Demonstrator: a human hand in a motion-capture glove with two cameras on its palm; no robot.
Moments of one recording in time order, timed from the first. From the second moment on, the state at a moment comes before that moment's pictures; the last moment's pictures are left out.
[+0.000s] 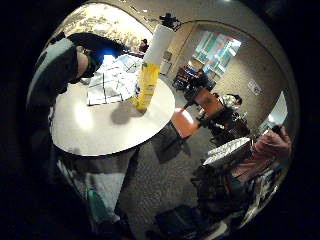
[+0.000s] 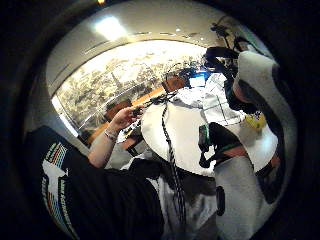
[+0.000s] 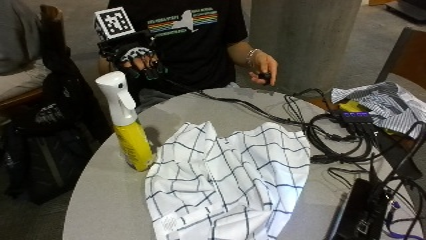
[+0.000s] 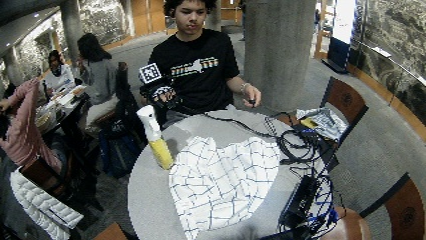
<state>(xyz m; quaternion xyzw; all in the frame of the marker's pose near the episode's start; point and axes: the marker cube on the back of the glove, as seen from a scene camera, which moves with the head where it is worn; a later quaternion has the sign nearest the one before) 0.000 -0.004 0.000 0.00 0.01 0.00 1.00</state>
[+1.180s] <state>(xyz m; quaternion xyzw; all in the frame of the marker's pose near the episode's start) 0.032 0.004 0.004 -0.02 -0.05 0.16 0.99</state>
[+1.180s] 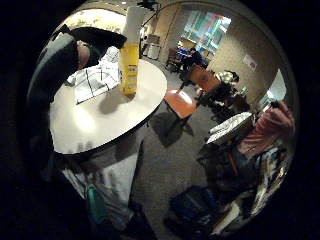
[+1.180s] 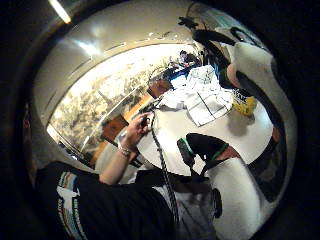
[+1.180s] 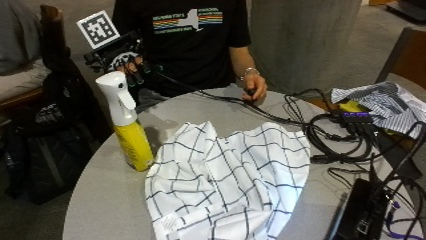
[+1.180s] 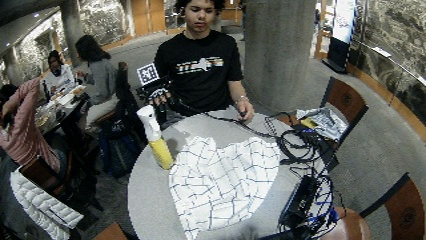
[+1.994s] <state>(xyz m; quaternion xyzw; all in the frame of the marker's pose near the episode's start) 0.068 0.010 0.026 0.04 -0.32 0.36 0.87</state>
